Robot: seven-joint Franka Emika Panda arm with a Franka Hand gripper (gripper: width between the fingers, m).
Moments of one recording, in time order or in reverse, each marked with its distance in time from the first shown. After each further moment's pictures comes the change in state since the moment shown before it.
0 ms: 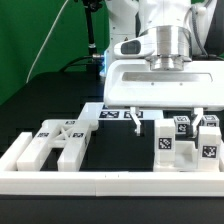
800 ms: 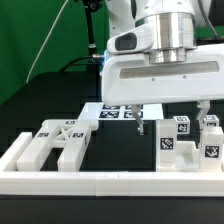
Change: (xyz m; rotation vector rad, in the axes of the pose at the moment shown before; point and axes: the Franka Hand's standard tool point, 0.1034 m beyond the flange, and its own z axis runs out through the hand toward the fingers) arm 0.025 -0.001 -0.002 0.098 -0.347 0.091
